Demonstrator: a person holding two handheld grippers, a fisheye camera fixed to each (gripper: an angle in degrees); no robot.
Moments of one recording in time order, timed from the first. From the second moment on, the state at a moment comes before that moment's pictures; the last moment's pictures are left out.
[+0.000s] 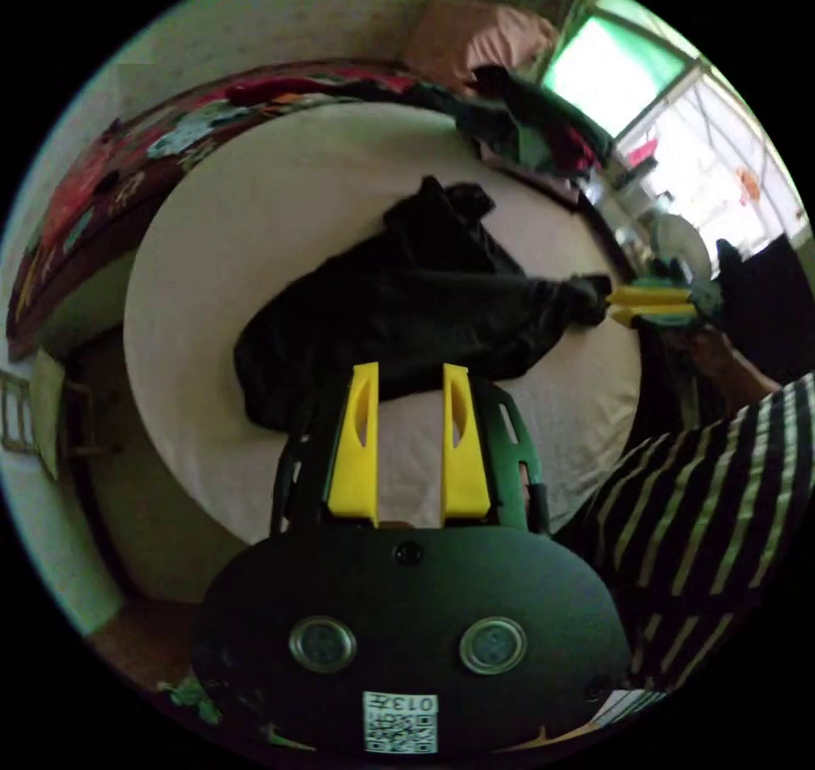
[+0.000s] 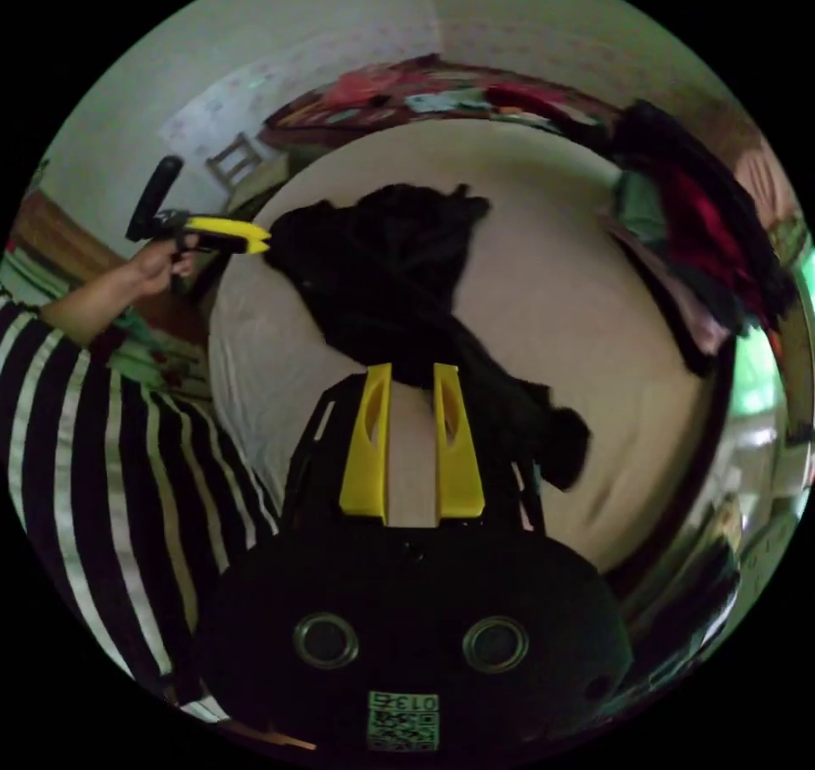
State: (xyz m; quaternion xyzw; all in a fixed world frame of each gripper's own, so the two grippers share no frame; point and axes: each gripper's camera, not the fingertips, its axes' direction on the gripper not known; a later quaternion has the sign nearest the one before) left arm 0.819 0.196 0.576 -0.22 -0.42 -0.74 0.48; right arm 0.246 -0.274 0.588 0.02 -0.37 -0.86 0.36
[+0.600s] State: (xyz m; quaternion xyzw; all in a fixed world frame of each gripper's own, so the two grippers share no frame) left arm 0.733 0.140 0.543 -0.28 -0.46 -0.65 0.53; right arm 0.256 -0.302 0.517 0.15 -0.40 -0.85 0.33
